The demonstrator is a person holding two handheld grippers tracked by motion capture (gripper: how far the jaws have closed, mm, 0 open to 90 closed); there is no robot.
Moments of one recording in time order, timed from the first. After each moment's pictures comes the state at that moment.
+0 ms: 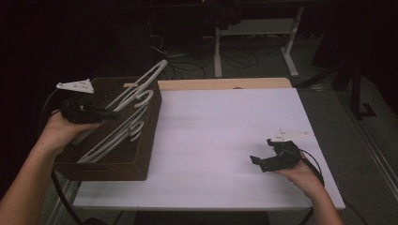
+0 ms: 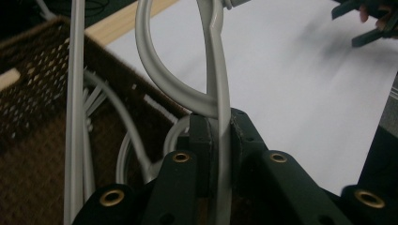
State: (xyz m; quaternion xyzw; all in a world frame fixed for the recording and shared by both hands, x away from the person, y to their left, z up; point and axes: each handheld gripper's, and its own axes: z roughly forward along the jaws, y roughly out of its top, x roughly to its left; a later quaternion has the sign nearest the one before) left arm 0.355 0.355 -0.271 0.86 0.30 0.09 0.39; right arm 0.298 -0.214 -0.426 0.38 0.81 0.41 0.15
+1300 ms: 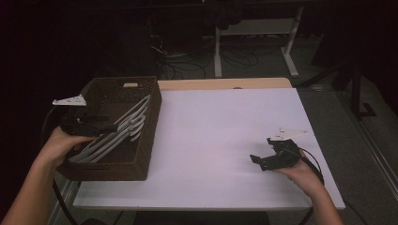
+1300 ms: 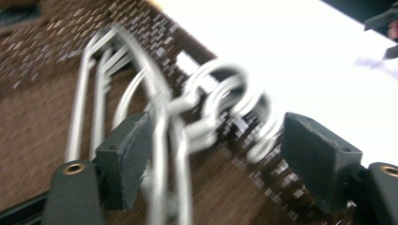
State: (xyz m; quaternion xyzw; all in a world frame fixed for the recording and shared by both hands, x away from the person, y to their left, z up) left arm 0.360 0.379 -0.324 0.82 0.36 0.09 0.45; right arm 0.301 -0.213 -0.424 0.38 0.82 0.40 0.16
